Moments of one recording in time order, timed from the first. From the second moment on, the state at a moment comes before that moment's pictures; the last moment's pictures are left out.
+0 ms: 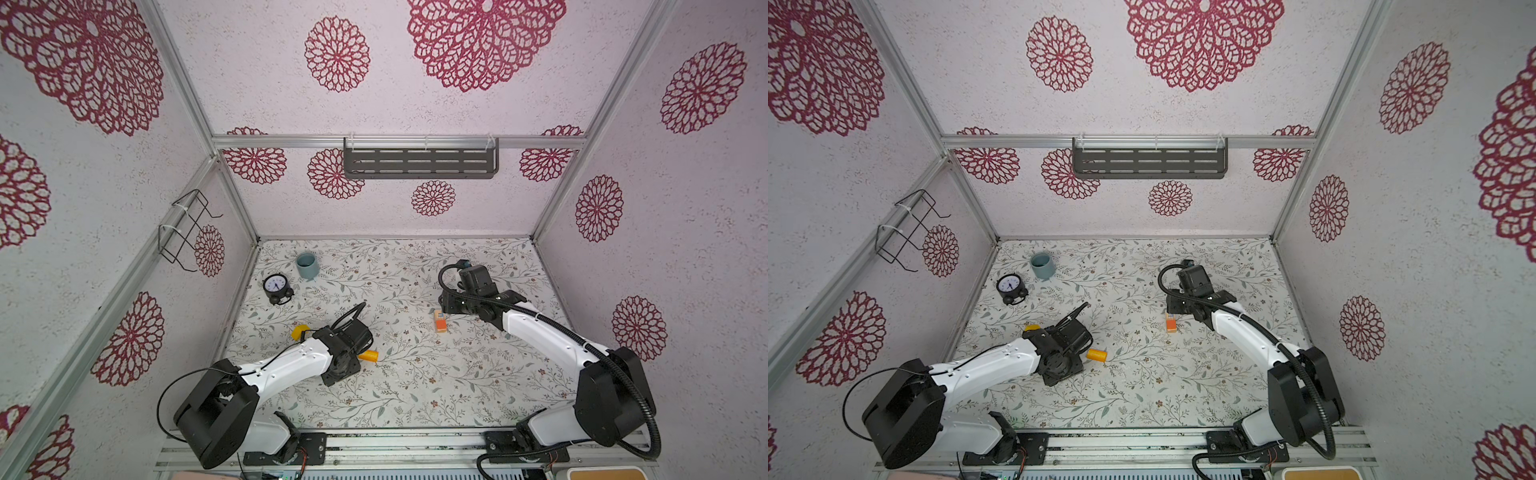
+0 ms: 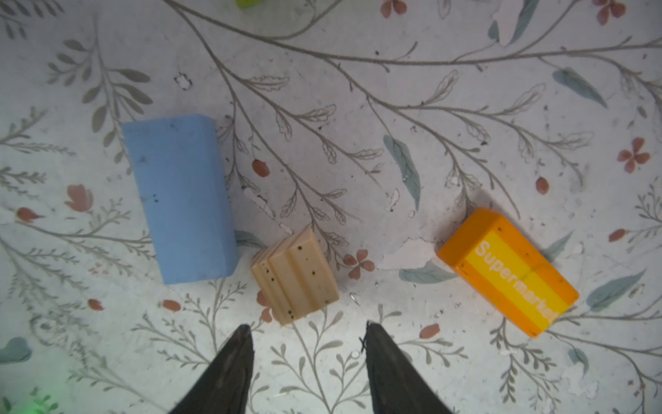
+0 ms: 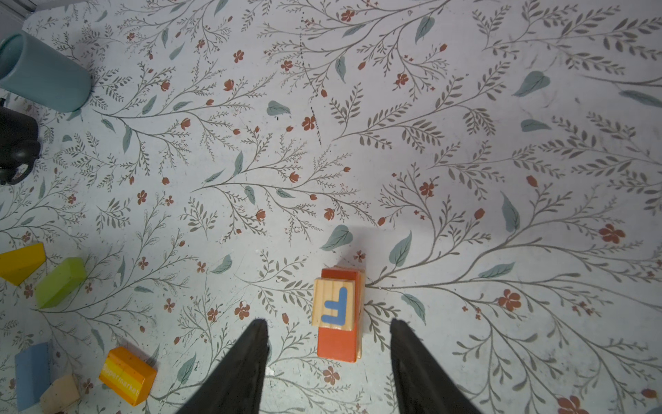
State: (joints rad) left arm -0.73 1.39 0.74 -0.79 -0.20 -1.19; right arm 0.48 1.44 1.03 -0.43 0.02 0.41
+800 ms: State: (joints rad) left arm -0.63 1.39 0.67 -0.72 -0.20 -1.20; right arm 0.48 1.44 1.02 -0.43 0.02 0.41
